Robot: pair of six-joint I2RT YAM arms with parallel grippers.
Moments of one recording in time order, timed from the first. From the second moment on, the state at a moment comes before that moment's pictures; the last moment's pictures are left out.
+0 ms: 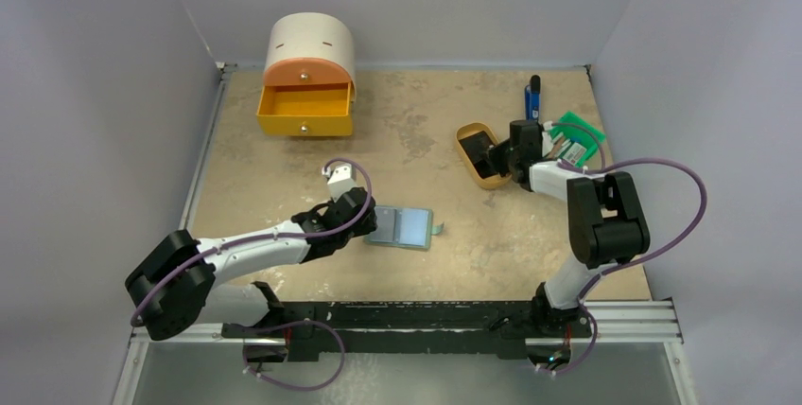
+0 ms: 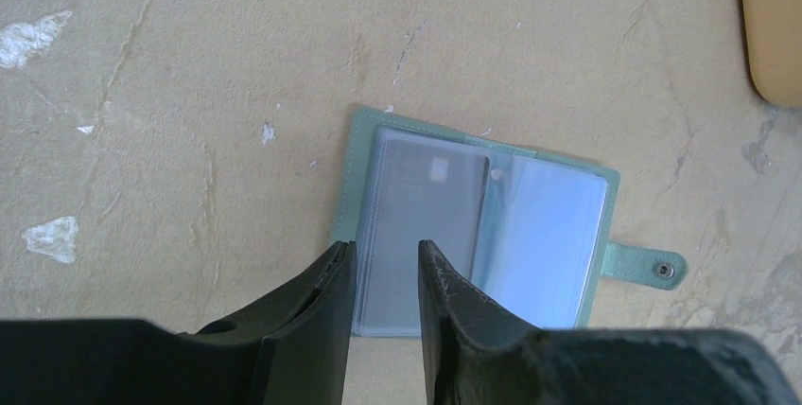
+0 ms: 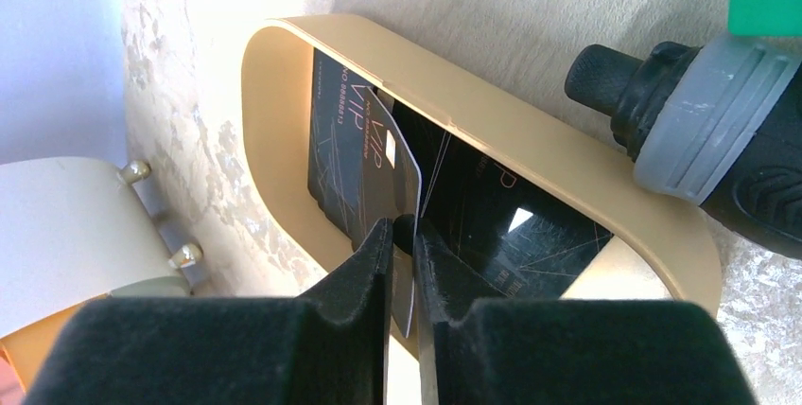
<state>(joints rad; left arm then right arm) -0.88 1.27 0.58 -0.12 -0.46 -0.96 0.15 1.69 0.83 0.11 0.05 1.18</state>
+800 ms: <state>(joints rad) -0.88 1.26 0.59 -0.15 -0.48 -0.96 0.15 1.58 0.92 0.00 0.07 1.10</state>
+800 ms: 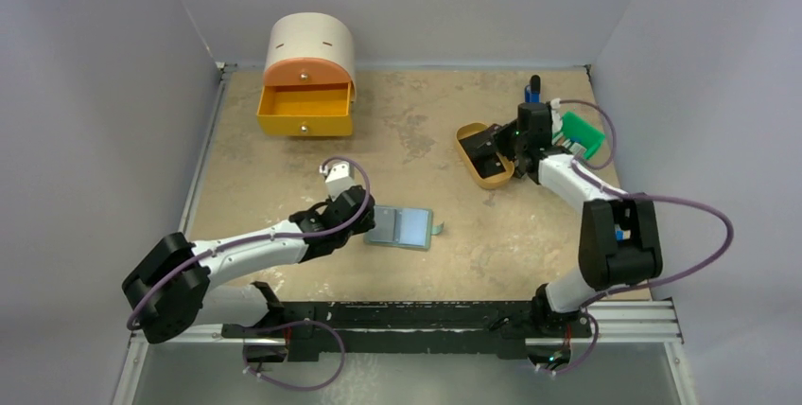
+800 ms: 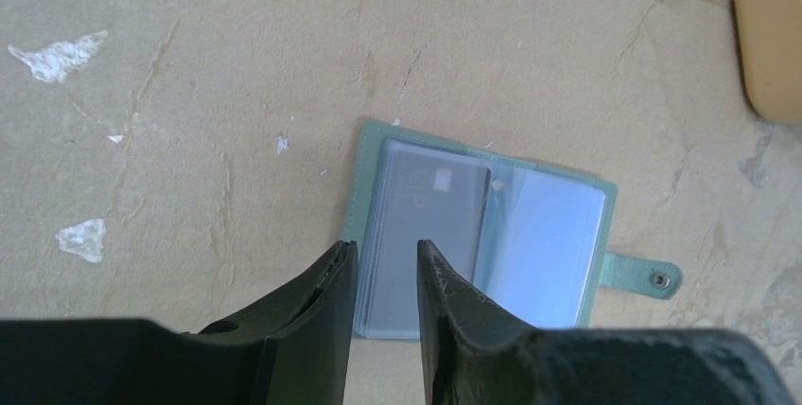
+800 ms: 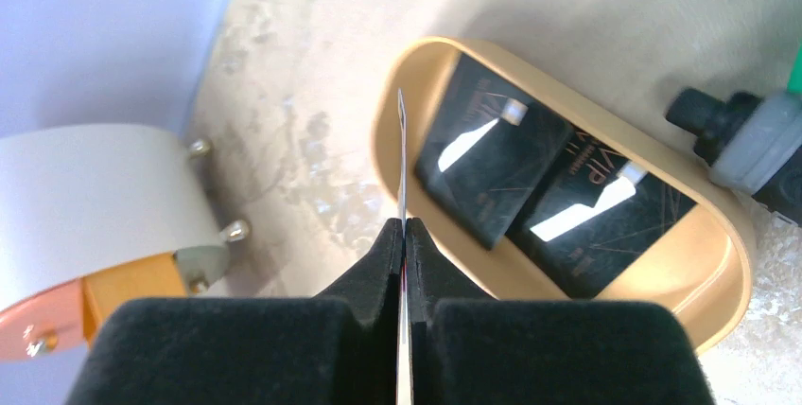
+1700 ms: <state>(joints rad) -0.87 1.00 0.46 -0.11 -0.59 -0.88 0.47 1.39 0.86 -0.36 -0.54 0.37</state>
